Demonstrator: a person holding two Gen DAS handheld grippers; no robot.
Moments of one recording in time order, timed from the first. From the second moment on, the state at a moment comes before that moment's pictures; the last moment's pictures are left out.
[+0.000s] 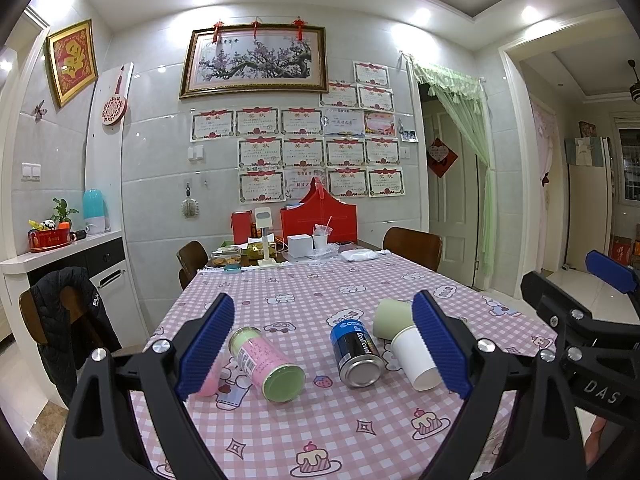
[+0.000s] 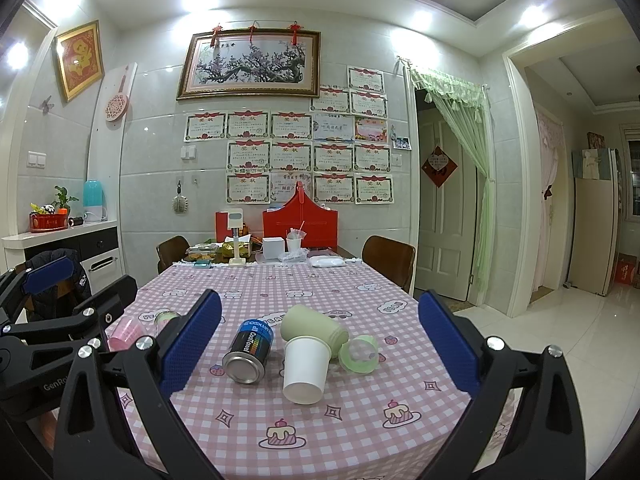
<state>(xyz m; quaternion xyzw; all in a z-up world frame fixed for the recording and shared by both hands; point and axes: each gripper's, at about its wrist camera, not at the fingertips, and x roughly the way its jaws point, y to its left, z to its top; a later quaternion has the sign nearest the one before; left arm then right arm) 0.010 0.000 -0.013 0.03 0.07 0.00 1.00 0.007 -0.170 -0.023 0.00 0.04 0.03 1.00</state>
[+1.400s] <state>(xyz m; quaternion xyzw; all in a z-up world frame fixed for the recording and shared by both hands) 0.009 0.010 -0.017 0.02 0.08 0.00 1.00 0.009 -0.163 -0.034 0.00 0.05 0.04 1.00</state>
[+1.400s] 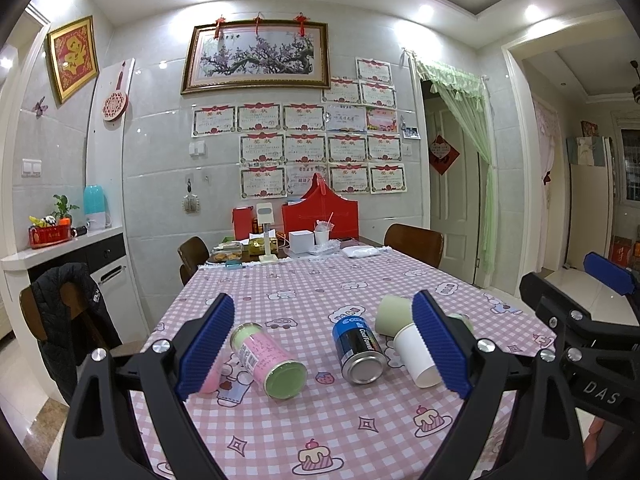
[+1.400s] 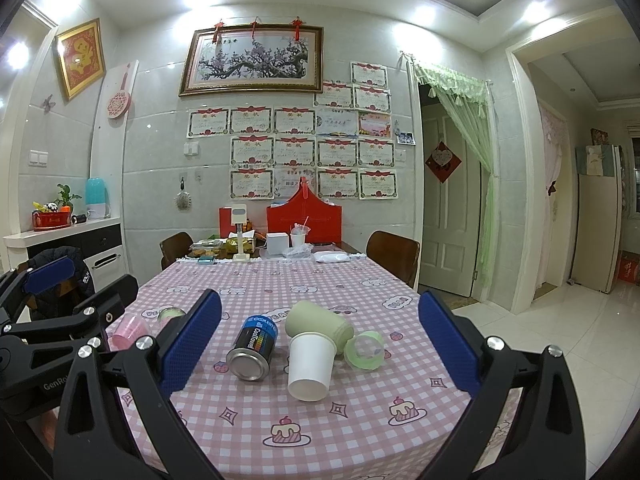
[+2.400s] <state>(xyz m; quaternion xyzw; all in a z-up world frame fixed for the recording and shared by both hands) 0.053 -0.006 -0.034 0.03 0.13 -0.03 0.99 0.036 -0.181 -0.047 0.00 0.08 0.02 1.00</state>
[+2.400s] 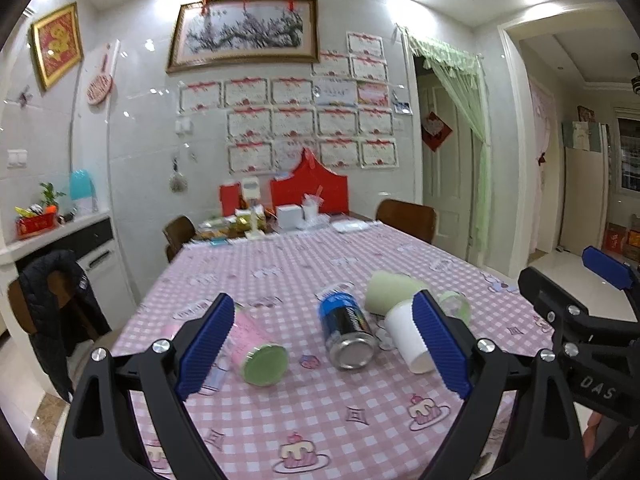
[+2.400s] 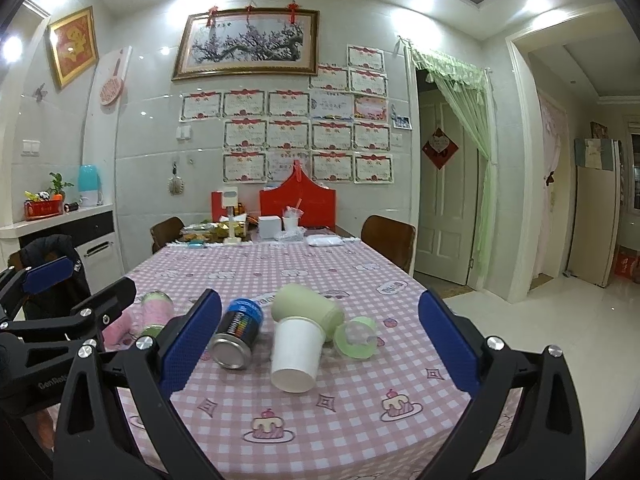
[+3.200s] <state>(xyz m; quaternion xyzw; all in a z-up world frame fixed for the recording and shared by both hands) 0.192 -0.146 -0.106 0.09 0.29 -0.14 0.94 0.103 -0.300 -0.097 0.09 0.19 -0.07 0.98</state>
